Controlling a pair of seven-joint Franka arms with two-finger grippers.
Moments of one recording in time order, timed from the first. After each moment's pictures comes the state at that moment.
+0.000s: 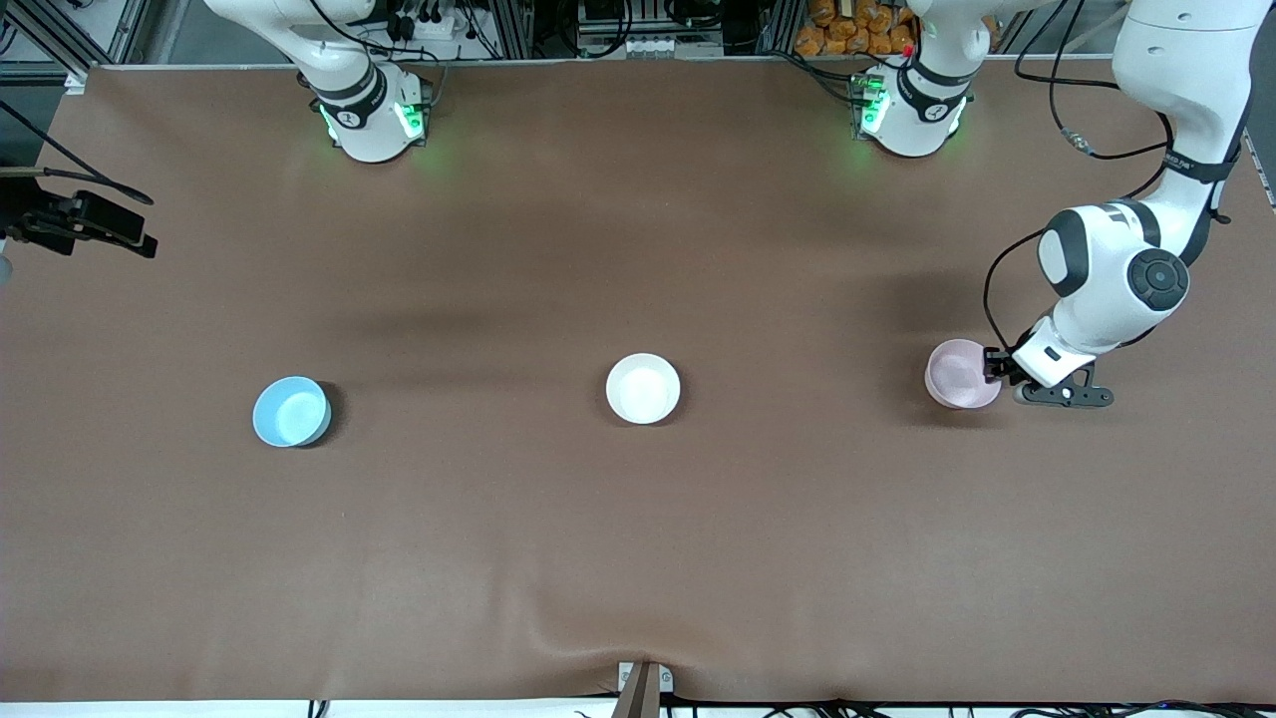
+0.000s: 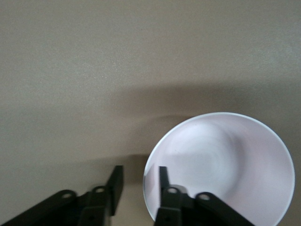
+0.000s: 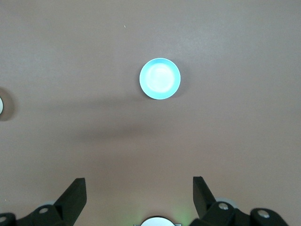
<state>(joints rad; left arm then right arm) 0.12 0.33 -0.02 -2.28 0.02 2.63 0.18 -0.02 -0.01 -0.05 -1.57 0.04 1.45 0.00</state>
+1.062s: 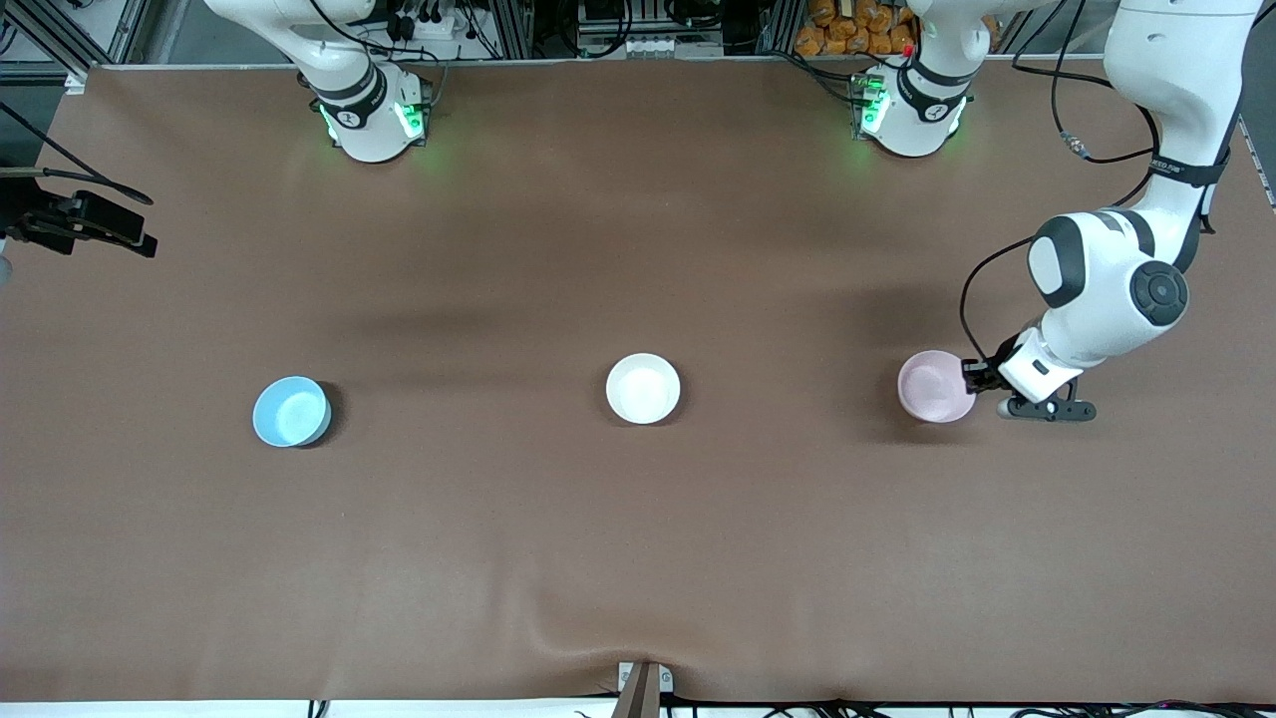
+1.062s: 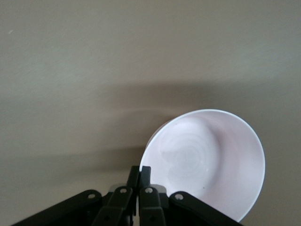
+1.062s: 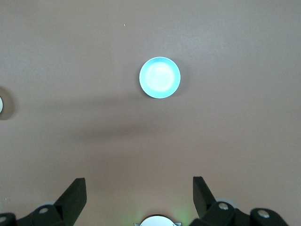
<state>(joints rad) 0.11 0.33 -0.13 -2.11 -0.14 2.42 0.12 -0.02 -0.01 -0.05 -1.57 0.04 1.44 0.00</state>
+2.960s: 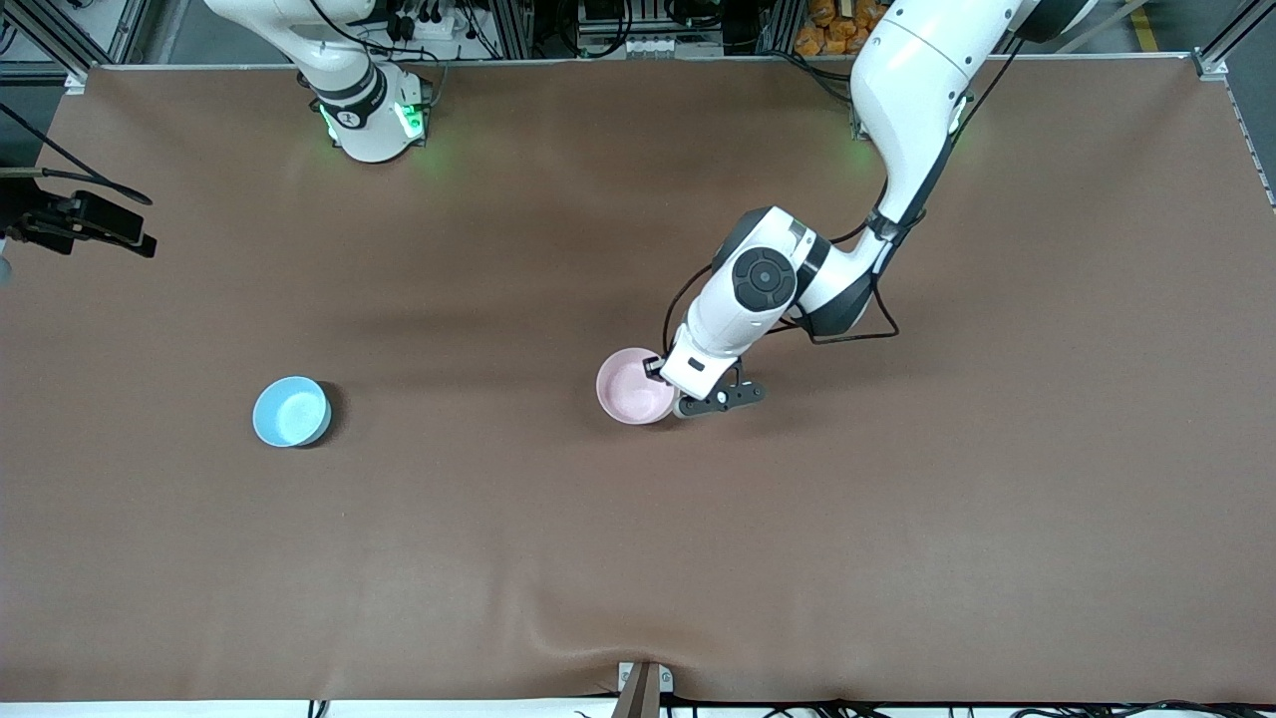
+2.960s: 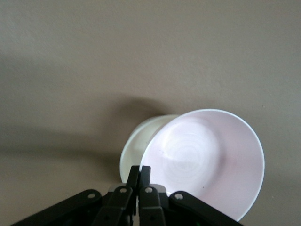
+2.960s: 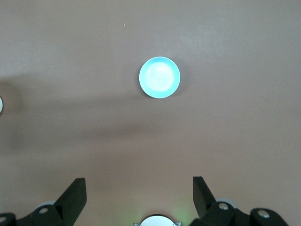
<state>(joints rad) -0.47 0.64 -0.23 -1.64 -0.09 2.43 -0.83 -0.02 -0.01 -0.05 -1.56 0.04 1.44 0.00</state>
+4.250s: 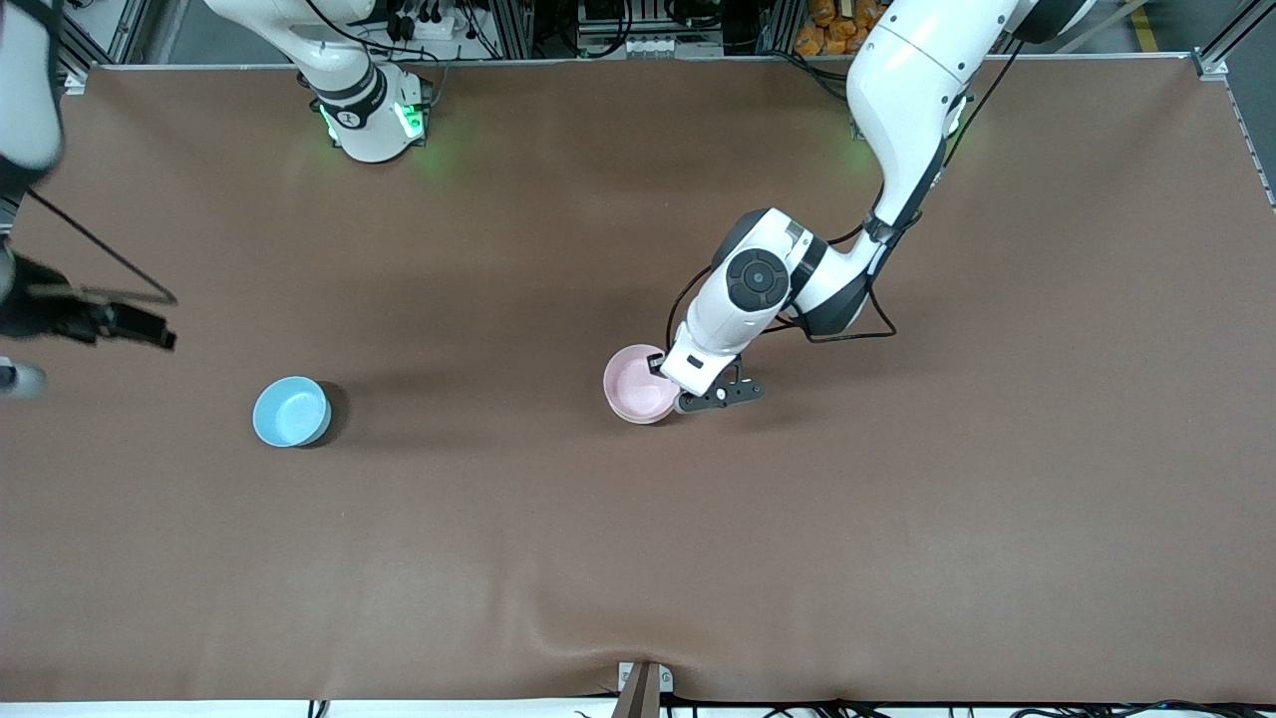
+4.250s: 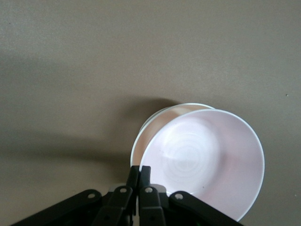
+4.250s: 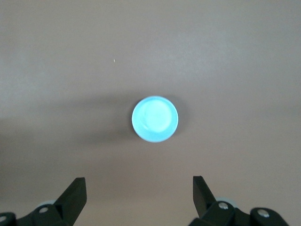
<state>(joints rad) -0.49 0.65 -0.23 -1.68 -0.08 2.45 -0.83 -0.03 0.23 -0.06 -1.53 0.03 1.69 0.00</state>
